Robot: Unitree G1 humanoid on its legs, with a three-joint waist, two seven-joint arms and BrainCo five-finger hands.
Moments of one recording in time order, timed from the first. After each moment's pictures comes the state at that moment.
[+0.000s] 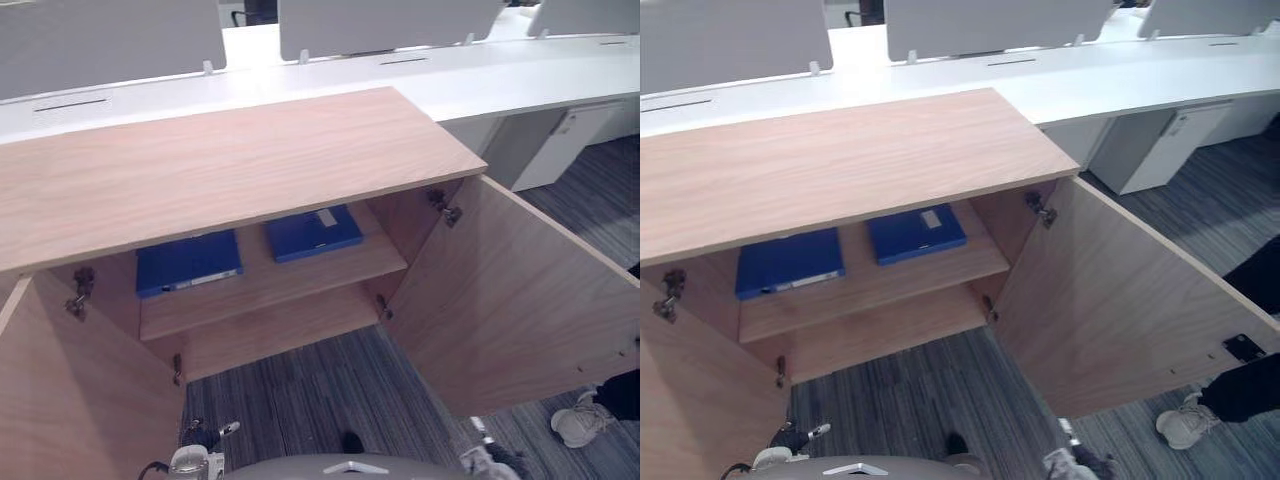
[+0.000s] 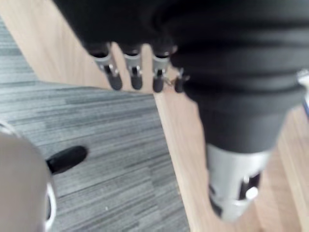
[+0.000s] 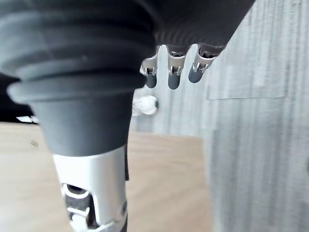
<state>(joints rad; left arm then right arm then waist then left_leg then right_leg) 0.07 0.03 0.18 1.06 0.10 0.00 0.17 0.18 -0.01 -0.73 0.58 0.39 -0.11 -0.35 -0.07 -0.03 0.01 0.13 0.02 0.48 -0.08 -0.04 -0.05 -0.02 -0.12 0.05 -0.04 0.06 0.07</state>
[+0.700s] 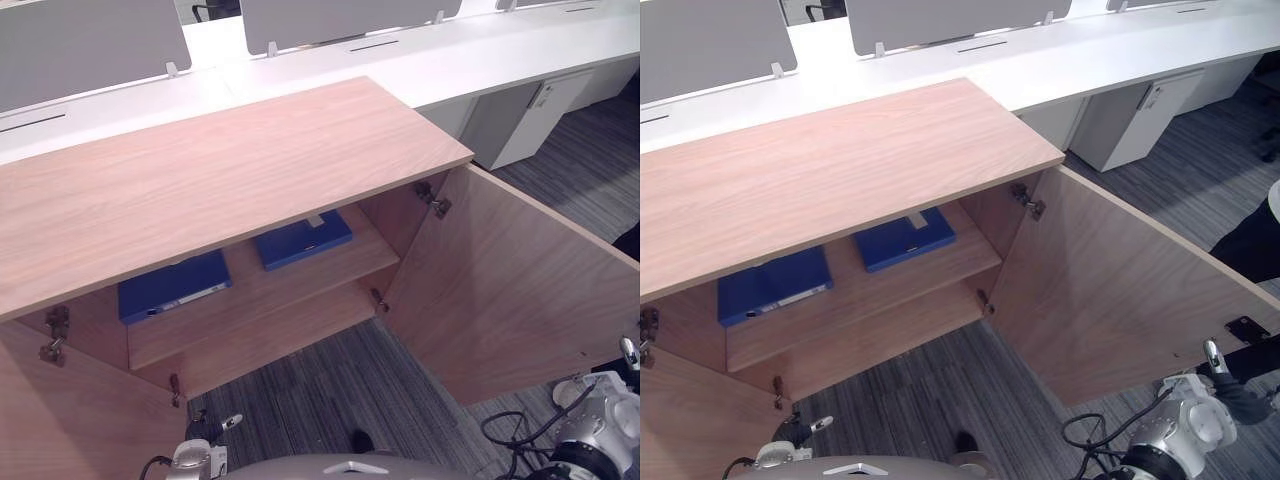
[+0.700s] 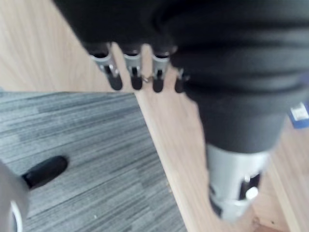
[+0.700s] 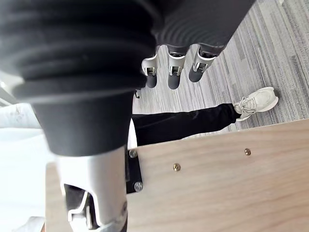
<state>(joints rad) 0.08 0.05 0.16 1.03 0.10 -0.01 0.14 -0.10 -0.39 -0.89 0.58 0.41 -0.13 -0.34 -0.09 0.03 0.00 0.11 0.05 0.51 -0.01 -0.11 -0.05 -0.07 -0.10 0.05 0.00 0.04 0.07</state>
